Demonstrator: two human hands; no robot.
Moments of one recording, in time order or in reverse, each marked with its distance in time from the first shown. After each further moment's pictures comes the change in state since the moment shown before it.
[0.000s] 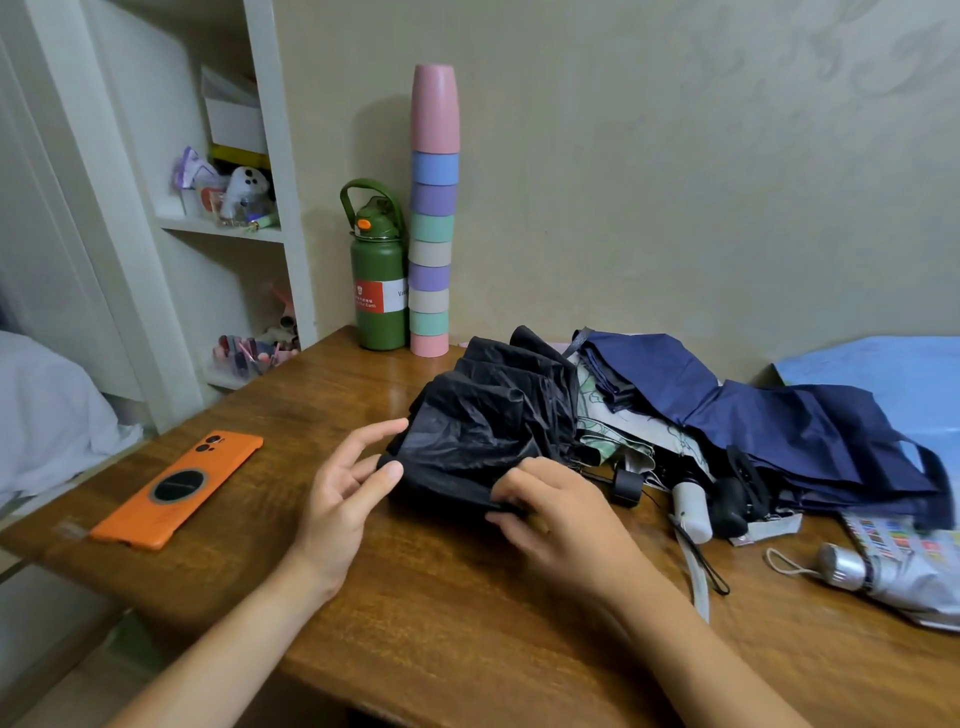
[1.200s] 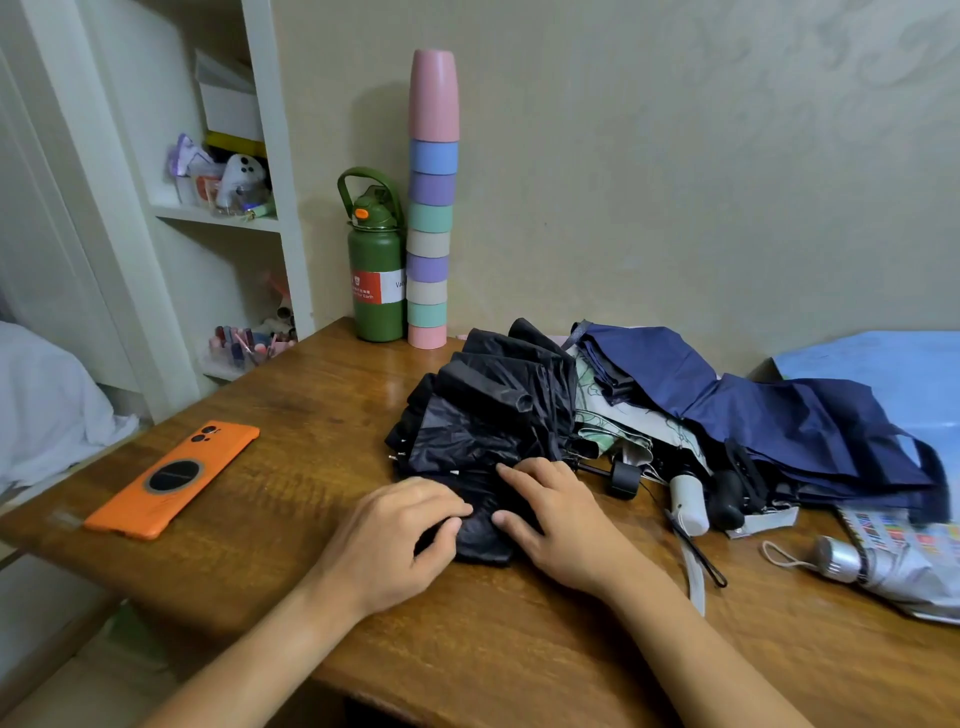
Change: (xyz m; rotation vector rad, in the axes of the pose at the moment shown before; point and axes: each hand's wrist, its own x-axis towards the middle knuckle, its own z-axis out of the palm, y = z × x) left_hand -0.012 -0.020 0.015 0.969 -0.312 0.521; right_hand -0.010 0.023 0.024 -0.101 -0.354 0.359
